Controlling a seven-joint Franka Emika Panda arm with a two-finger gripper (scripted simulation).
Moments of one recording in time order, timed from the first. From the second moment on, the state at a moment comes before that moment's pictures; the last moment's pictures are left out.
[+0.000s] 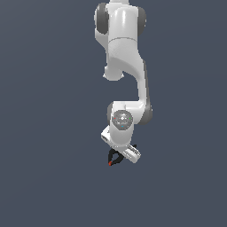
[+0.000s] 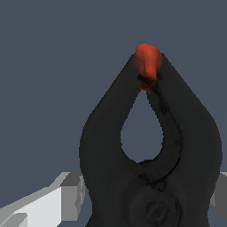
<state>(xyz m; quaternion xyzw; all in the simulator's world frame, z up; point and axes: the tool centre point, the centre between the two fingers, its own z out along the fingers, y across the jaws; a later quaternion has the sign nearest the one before) 0.084 0.028 0.019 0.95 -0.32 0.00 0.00</state>
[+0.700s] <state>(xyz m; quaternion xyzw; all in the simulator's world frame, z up) 0.084 0.029 0.020 0.95 -0.32 0.00 0.00</state>
